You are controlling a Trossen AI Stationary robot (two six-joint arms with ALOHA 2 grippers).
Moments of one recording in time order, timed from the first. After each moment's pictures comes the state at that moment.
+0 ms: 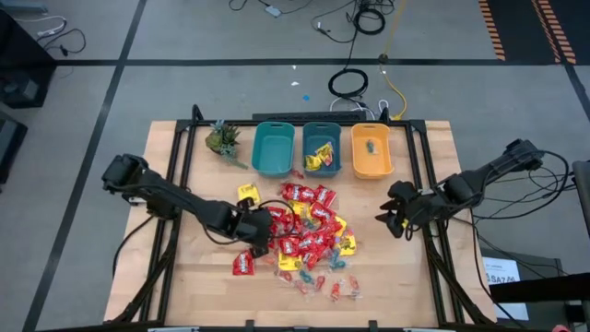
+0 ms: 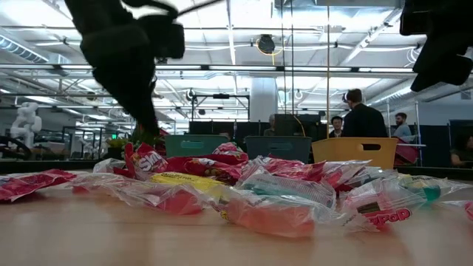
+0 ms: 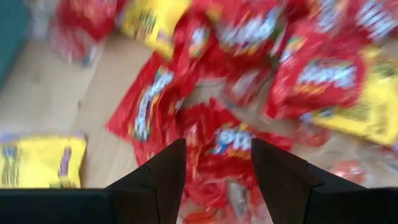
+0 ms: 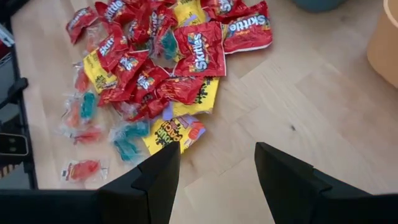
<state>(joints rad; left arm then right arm) -0.35 1.61 0.99 -0.57 -0.30 -0.61 0.48 0.75 0.66 -0.82 0.36 1.02</state>
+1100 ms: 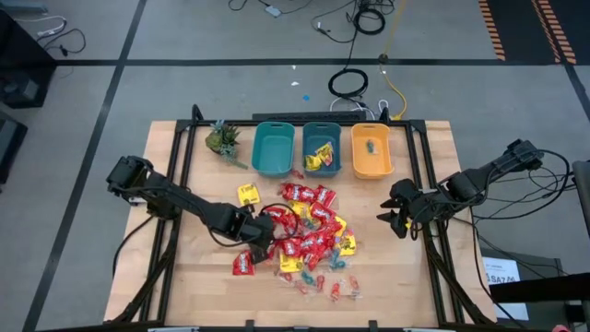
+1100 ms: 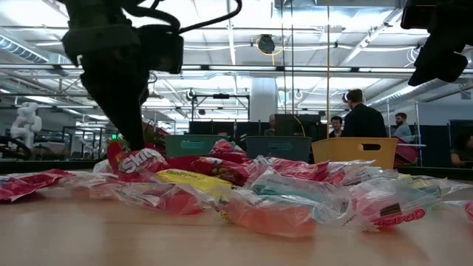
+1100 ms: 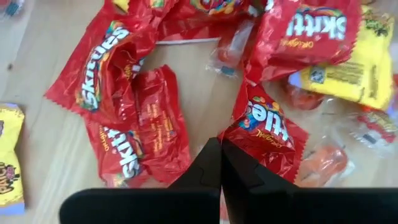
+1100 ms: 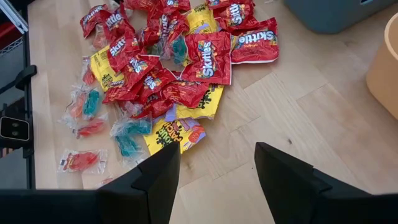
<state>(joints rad) -0.35 1.65 1.00 -0.57 -0.15 -0.65 0.48 0.71 0.66 -0.82 0.36 0.91</state>
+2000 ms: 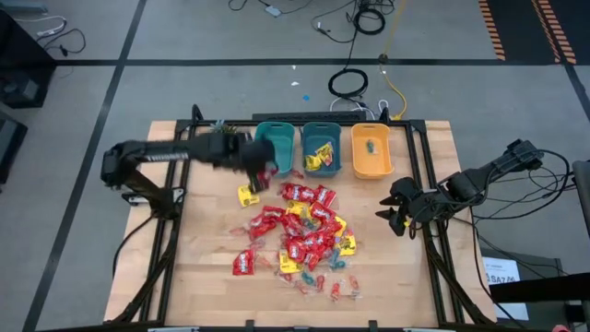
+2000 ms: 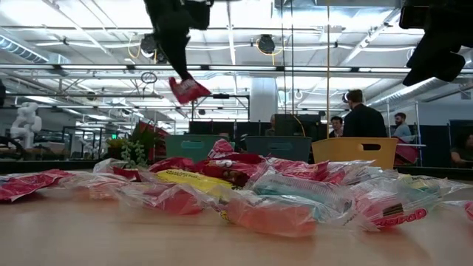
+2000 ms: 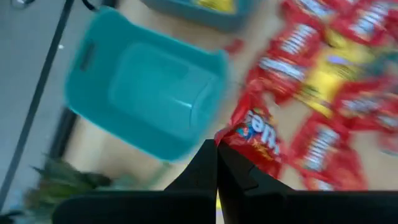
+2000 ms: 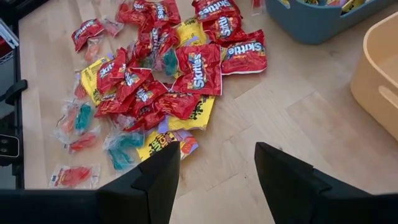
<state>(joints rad) 0.16 1.53 1.45 -1.08 -0.26 -0.10 0.48 0.71 0.66 -0.82 0.42 0.93</state>
